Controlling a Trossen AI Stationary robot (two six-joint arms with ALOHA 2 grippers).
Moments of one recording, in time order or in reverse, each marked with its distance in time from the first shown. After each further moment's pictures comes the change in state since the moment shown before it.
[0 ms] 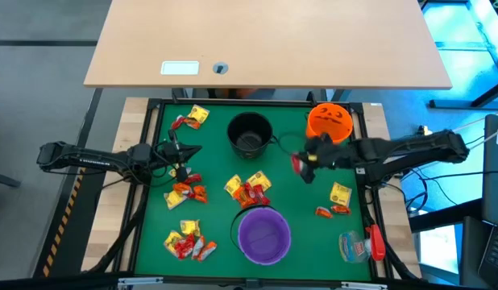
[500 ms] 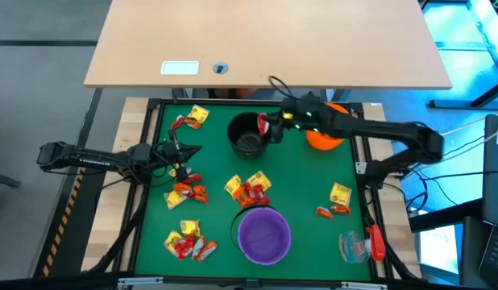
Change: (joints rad) left arm 0.000 0.000 0.000 0.000 -0.004 0.001; right arm -0.428 0.368 0.142 0.581 -0.447 -0.232
